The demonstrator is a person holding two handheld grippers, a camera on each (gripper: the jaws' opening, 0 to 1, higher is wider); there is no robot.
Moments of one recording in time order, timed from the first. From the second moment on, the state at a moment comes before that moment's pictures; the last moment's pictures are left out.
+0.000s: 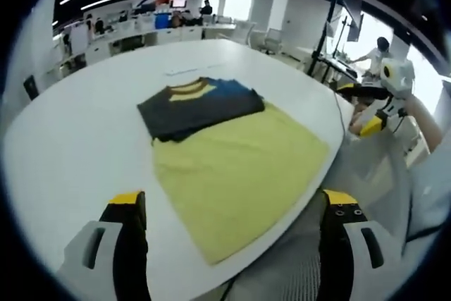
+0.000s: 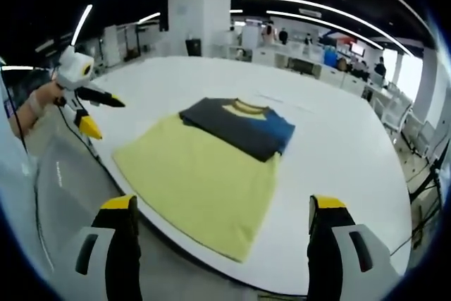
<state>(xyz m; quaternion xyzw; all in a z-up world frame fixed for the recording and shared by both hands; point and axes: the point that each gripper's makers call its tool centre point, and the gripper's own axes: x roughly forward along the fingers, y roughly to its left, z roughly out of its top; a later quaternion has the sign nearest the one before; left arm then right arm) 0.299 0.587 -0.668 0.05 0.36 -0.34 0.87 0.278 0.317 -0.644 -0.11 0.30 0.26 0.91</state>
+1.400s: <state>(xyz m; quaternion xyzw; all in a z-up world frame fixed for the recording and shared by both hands) 0.270 0.614 -0.745 0.01 0.49 -0.31 0.82 0.257 0.304 -0.717 -0.10 0.45 0.30 0.84</state>
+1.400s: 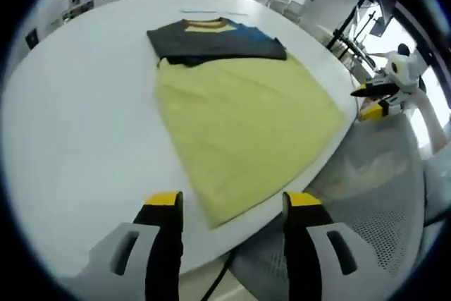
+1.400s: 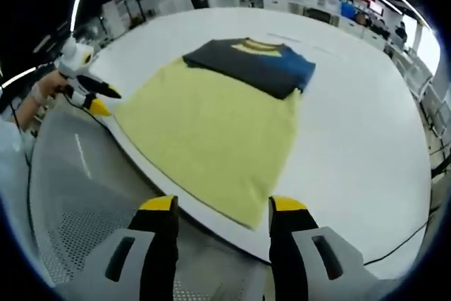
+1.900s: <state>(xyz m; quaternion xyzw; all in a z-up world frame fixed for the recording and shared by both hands) 0.270 0.621 -0.759 0.01 0.52 -0.29 0.81 0.255 0.297 -0.738 -0.09 0.48 0.29 0.82</state>
